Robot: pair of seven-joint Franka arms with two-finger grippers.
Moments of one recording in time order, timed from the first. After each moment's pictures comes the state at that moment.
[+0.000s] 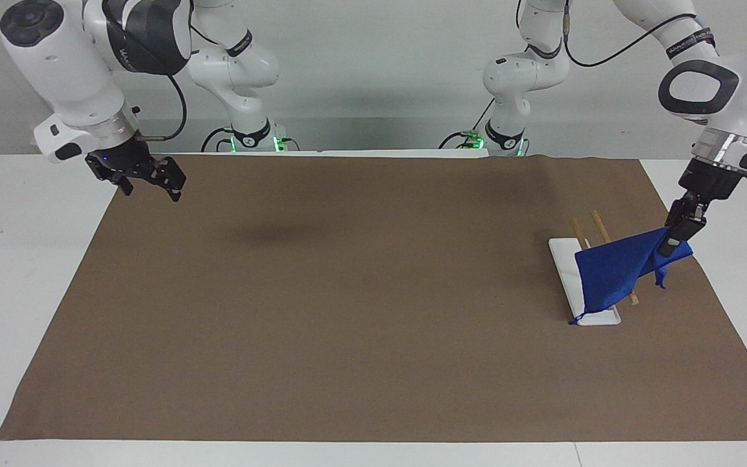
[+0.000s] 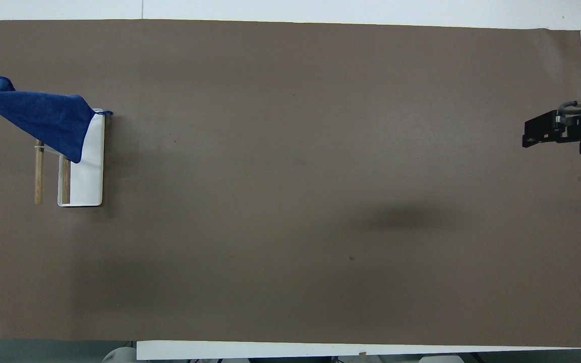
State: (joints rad) left arm 0.14 -0.05 -0.02 -1.97 -0.47 2.33 -0.52; right arm 0.01 -0.01 -0.06 -1.68 -0.04 1.61 0.10
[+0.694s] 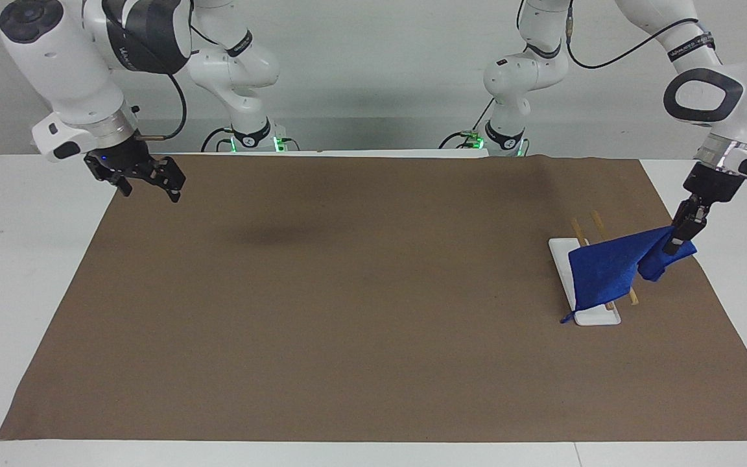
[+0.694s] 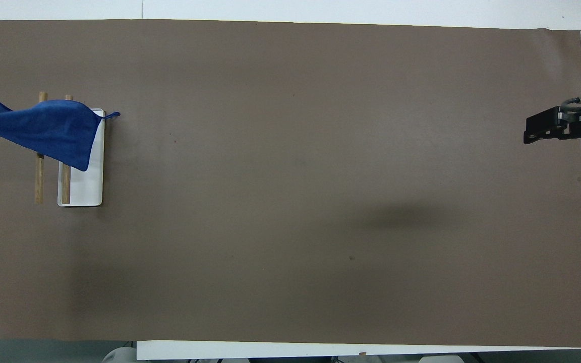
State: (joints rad) left arm 0.23 -0.05 -0.02 -2.06 -0.46 2.32 -0.32; right arm 0.01 -0.01 -0.07 -1.67 -0.04 1.62 0.10
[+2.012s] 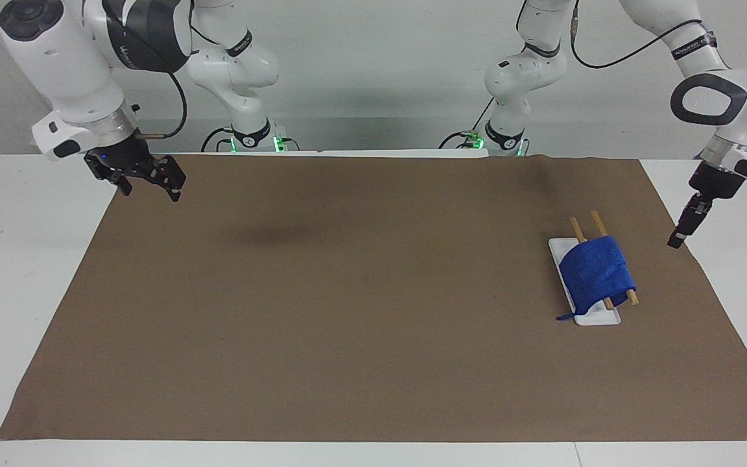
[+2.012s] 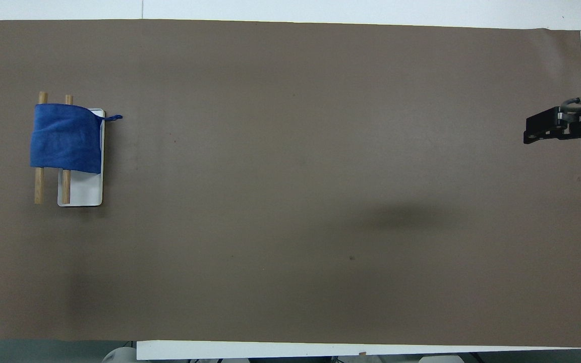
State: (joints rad) left arm 0.29 -0.07 -0.02 -2.07 -0.30 2.27 -0.16; right arm 0.02 -0.01 -0.07 -1.67 -0.04 1.62 0.10
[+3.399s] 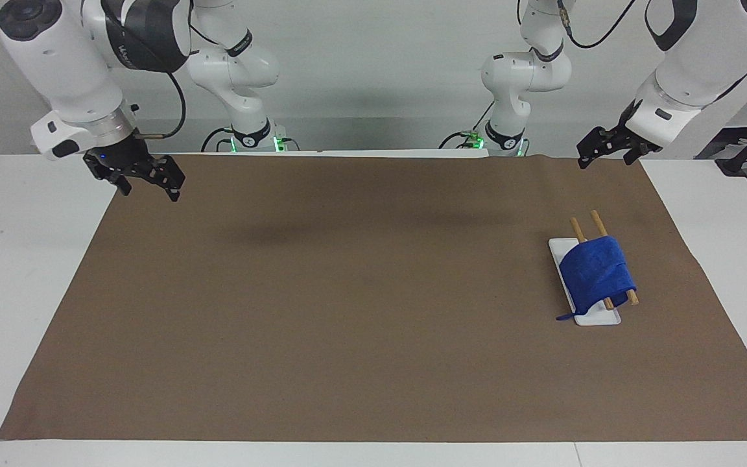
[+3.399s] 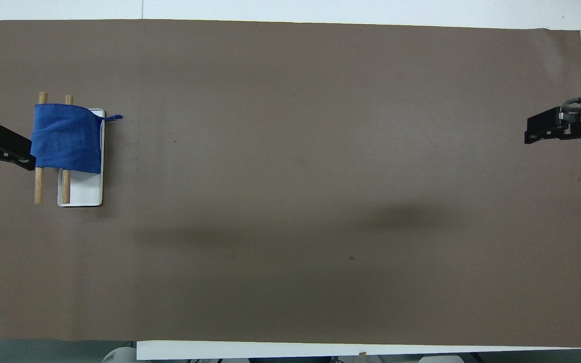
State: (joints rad) left arm -0.09 0.00 -0.04 -1.52 -0.01 1.32 -0.06; right arm 0.02 -0.01 -0.07 -1.67 -0.04 1.62 0.10
